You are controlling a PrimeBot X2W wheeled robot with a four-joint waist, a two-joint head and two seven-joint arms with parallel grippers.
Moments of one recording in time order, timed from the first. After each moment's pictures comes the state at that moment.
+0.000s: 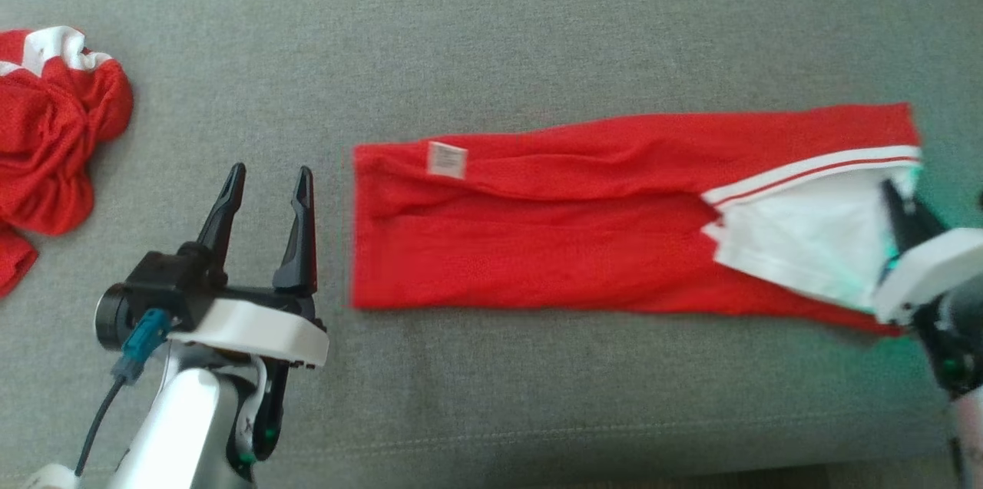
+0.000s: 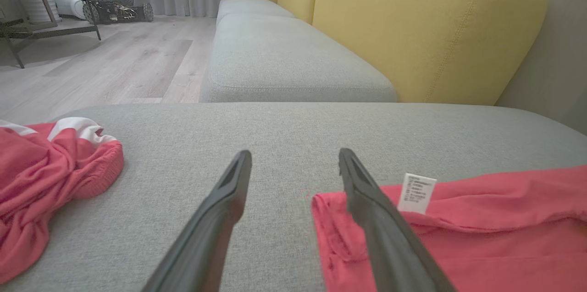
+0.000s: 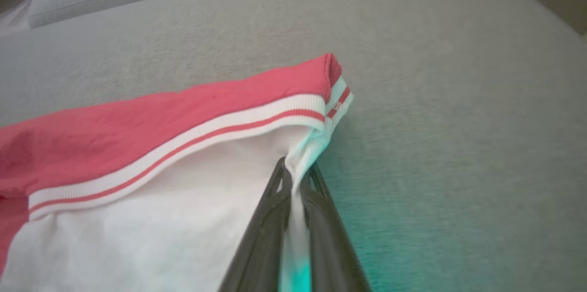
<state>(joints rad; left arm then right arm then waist) -0.17 0.22 -0.31 0.09 -0.33 0.12 -0.24 -0.28 -0.29 -0.04 0.41 0.36 0.13 0.22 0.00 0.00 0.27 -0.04</state>
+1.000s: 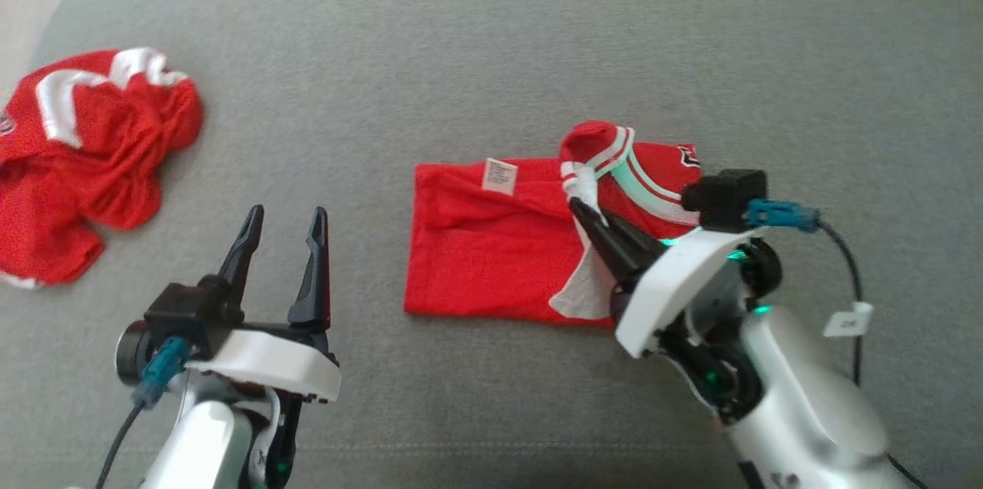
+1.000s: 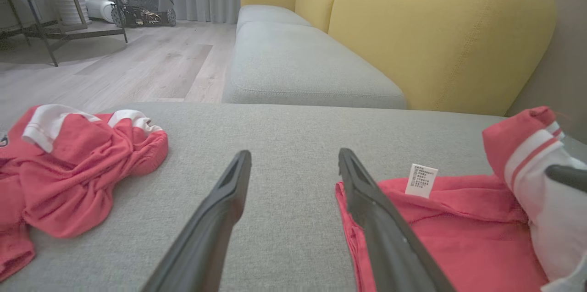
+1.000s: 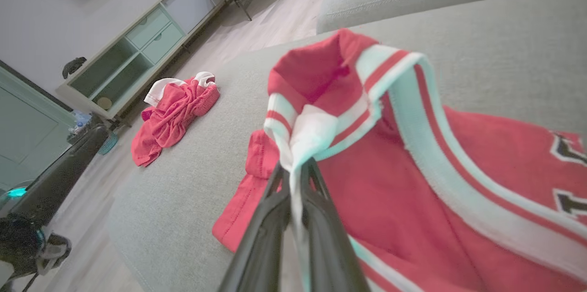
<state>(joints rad) -0.11 0.22 -0.34 0.09 -0.36 0.14 -0.23 -0.30 -0.07 0.39 0.19 0.56 0.13 0.36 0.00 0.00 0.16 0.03</state>
